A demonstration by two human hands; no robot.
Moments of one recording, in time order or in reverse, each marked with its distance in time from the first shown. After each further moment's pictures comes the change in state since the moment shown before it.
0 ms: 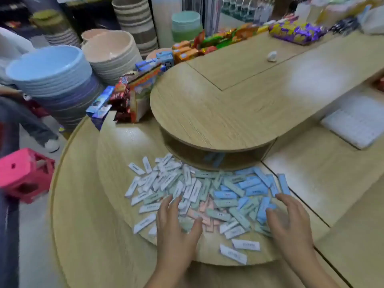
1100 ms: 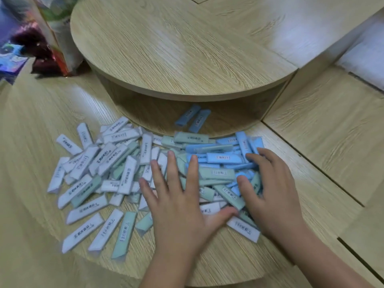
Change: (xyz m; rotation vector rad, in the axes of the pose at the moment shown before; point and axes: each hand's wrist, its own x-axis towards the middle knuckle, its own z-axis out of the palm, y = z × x) left_hand 0.051 -0.025 0.117 0.736 -0.106 0.395; right_hand 0.042 0.030 0.079 -0.187 -0.092 -0.221
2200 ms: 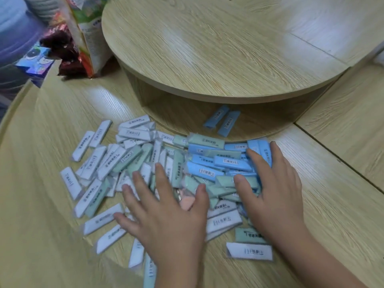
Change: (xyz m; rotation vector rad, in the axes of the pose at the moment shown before) left_hand -0.001 -0.047 -0.014 -0.056 0.115 -0.500; right_hand 0.008 -0.056 0.038 -0.104 -0.049 0.085
